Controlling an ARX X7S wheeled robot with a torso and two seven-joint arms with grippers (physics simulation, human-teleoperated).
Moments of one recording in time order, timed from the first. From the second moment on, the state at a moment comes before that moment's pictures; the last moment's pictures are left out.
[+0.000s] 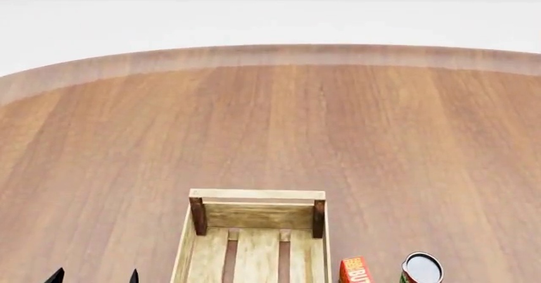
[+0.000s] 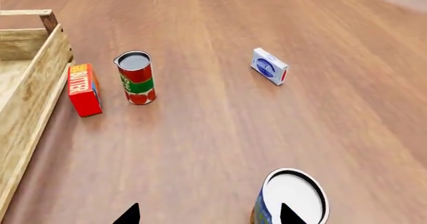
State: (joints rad) left arm -0.02 -0.18 0.22 -0.01 -0.22 0.00 -0.21; right arm -0.75 0.35 0.69 -0.56 0.55 0.46 -0.20
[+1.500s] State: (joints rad) left arm -0.03 -0.21 0.26 -0.02 -0.25 0.01 -0.24; right arm -0.49 0.27 0.80 -0.30 0.56 0.49 -0.13
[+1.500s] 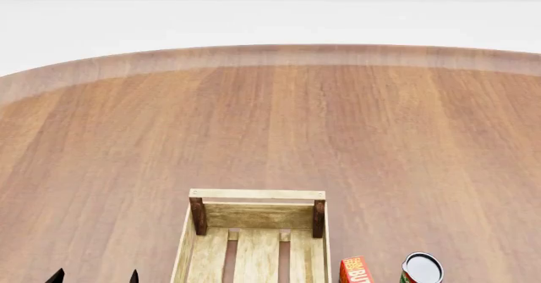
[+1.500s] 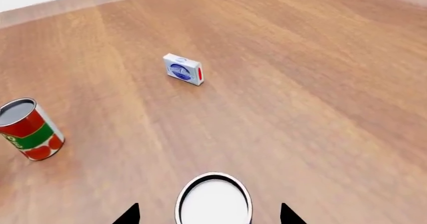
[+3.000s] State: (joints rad) left arm -0.04 -0.23 0.29 -0.02 -0.27 0.02 -0.27; right arm -0.36 0.30 0.69 -0.04 0.48 0.44 -0.13
